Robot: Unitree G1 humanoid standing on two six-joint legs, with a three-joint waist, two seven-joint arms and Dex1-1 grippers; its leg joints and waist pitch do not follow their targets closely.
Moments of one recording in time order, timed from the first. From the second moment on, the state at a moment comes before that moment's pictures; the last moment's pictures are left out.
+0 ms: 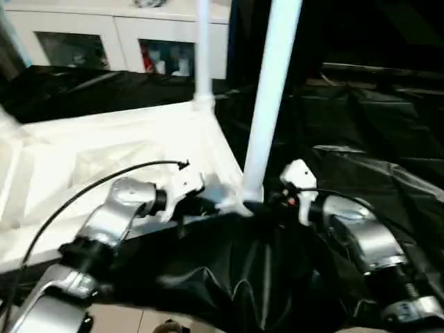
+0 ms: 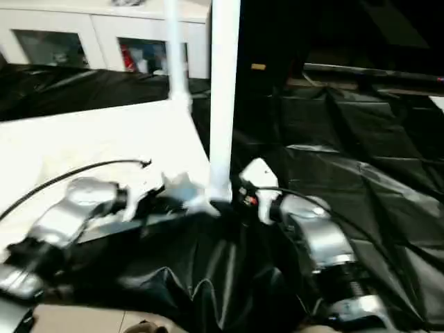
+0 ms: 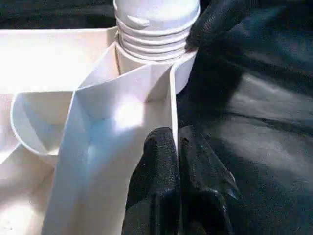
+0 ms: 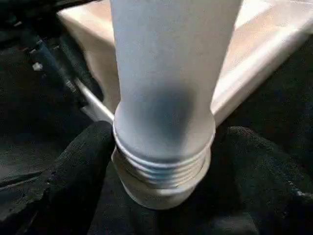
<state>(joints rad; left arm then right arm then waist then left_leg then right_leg) -0.52 0.43 -0.30 0.45 -0.05 0.15 -1.20 -0.40 -0.37 0.20 0.36 0.16 0.18 0.96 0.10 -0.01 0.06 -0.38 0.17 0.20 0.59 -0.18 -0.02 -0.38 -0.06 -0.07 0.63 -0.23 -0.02</state>
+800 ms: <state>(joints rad) -0.48 0.48 -0.31 0.34 -0.07 0.22 -1.28 -0.40 -0.36 0.24 0.37 0.16 0.10 1.09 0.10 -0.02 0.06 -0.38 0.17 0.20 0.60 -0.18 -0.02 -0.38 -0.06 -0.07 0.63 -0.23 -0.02</state>
